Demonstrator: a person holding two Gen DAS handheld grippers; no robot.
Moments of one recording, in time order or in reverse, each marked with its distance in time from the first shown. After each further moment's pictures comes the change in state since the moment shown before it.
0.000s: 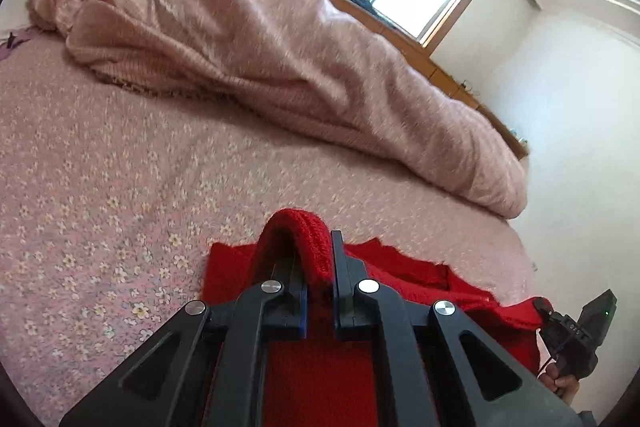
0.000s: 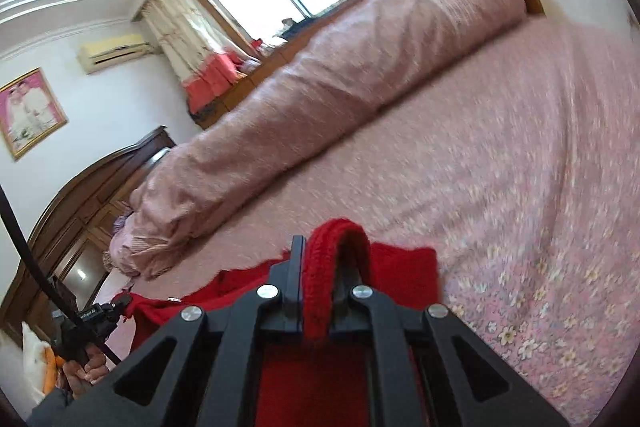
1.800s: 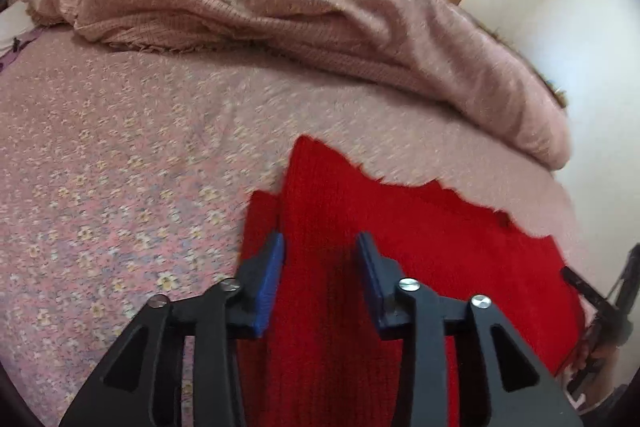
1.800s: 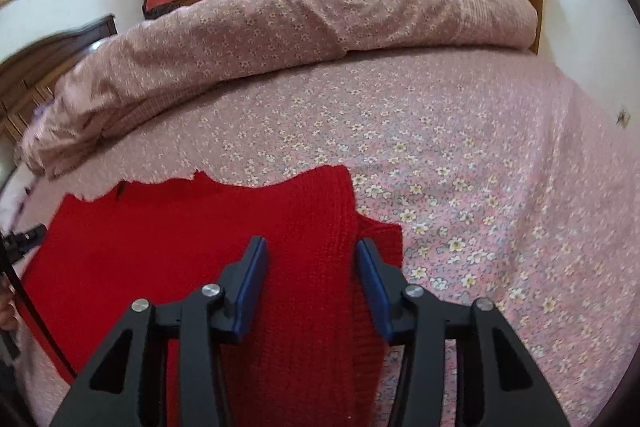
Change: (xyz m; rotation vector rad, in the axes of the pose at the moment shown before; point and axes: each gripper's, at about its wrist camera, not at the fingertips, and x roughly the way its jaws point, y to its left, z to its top) left arm 0.027 0.012 -0.019 0.070 0.167 0.170; right arm 0.046 0.020 -0.014 -0.328 0.227 -0.351
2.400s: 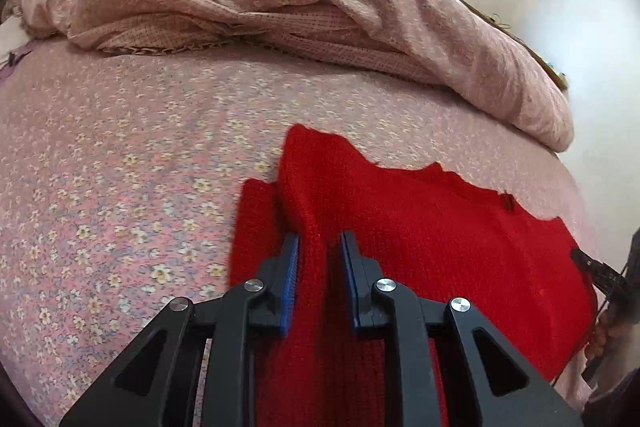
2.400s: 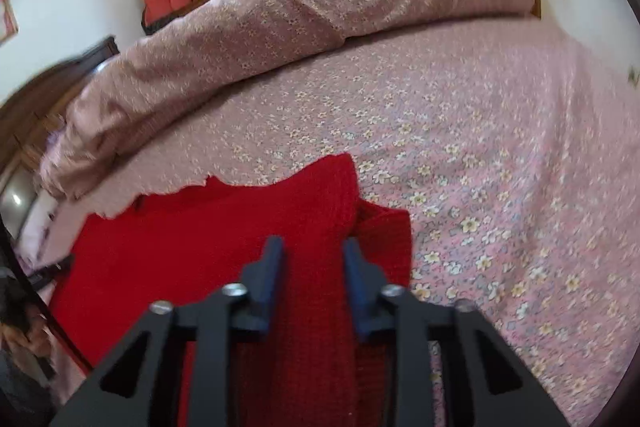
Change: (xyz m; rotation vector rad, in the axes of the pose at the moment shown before) left arm 0.002 -0.007 -0.005 0.041 0.007 0.013; right arm 0.002 -0.020 -0.001 0.140 0.024 0.120
